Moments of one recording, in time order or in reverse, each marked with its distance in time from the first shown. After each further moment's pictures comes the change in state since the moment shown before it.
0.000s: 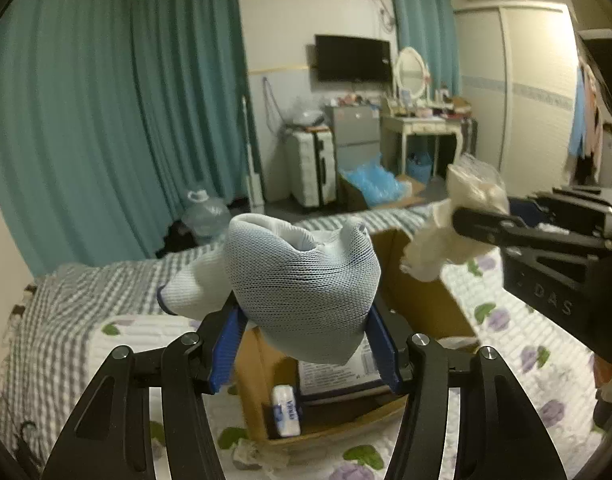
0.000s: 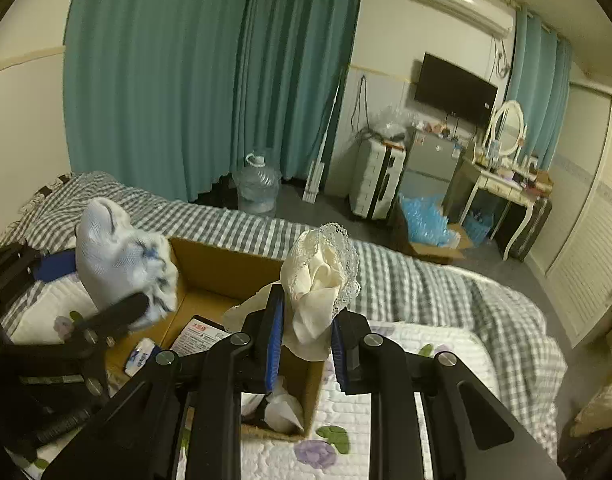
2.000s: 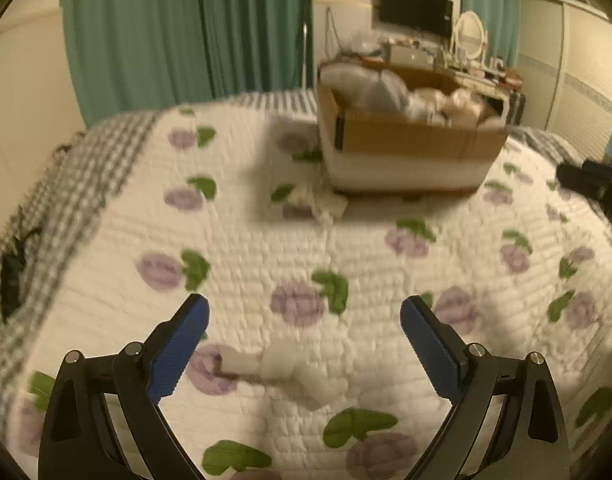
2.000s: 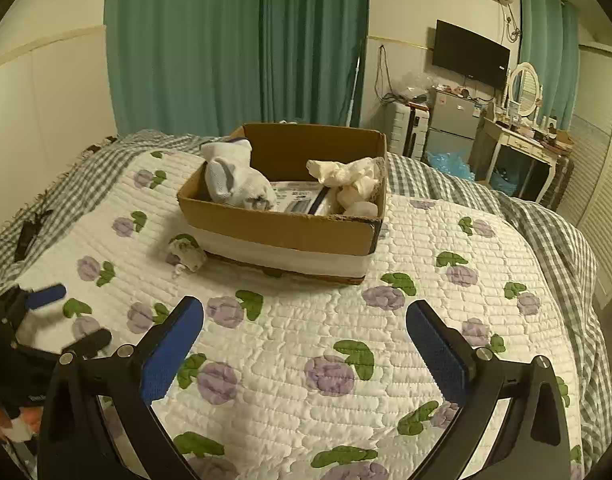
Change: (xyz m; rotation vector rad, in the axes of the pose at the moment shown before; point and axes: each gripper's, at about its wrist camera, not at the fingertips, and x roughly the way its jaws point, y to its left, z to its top) left arm -0.077 0.031 -0.202 -0.200 0.246 0.103; right arm -0.080 0.037 -0.168 0.045 0.065 0.107
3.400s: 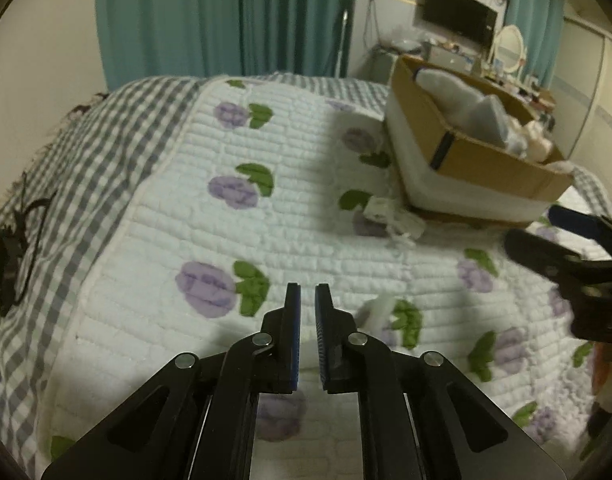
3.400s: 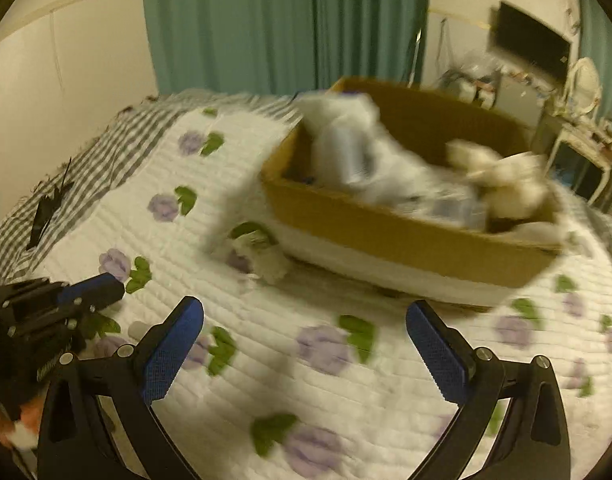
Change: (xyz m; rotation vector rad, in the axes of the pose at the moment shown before) left arm 0.037 0.064 0.028 -0.124 0.084 0.030; right arm 0.106 0.096 0.025 -0.074 0.141 0.191
